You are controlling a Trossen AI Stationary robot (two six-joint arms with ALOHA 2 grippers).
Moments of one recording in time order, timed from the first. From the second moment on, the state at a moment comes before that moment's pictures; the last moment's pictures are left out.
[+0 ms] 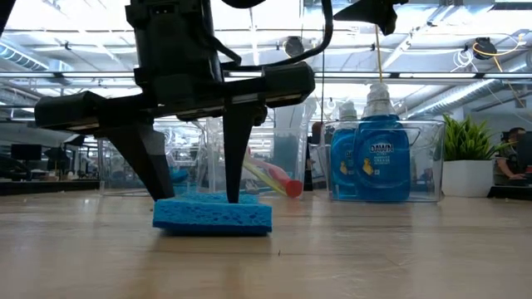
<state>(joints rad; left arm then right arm) -0.43 2.18 1.58 -0.83 -0.11 -2.04 0.10 1.00 0.88 -0.15 0.33 0.29</state>
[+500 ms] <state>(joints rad) -0.43 2.18 1.58 -0.83 -0.13 -2.05 0.10 1.00 0.88 -0.15 0.33 0.30</state>
